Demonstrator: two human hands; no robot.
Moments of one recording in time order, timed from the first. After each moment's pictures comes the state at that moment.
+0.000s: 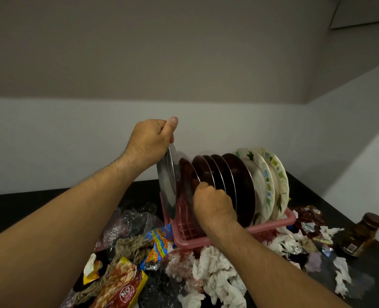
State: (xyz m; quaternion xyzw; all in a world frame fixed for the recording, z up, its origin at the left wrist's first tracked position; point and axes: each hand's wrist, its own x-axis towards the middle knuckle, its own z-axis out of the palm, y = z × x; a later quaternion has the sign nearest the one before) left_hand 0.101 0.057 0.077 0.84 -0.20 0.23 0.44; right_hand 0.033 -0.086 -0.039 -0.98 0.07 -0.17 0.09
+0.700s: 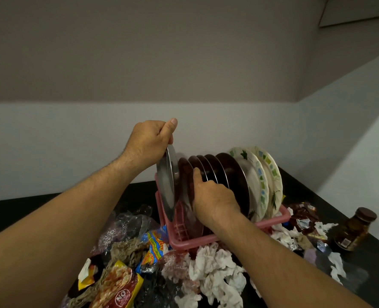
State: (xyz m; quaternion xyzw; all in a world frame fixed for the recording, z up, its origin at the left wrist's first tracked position) left_hand 0.104 0.046 0.077 0.85 -0.23 0.22 0.43; right_hand 0.025 -0.098 -0.012 -0.99 0.05 -0.10 0.04
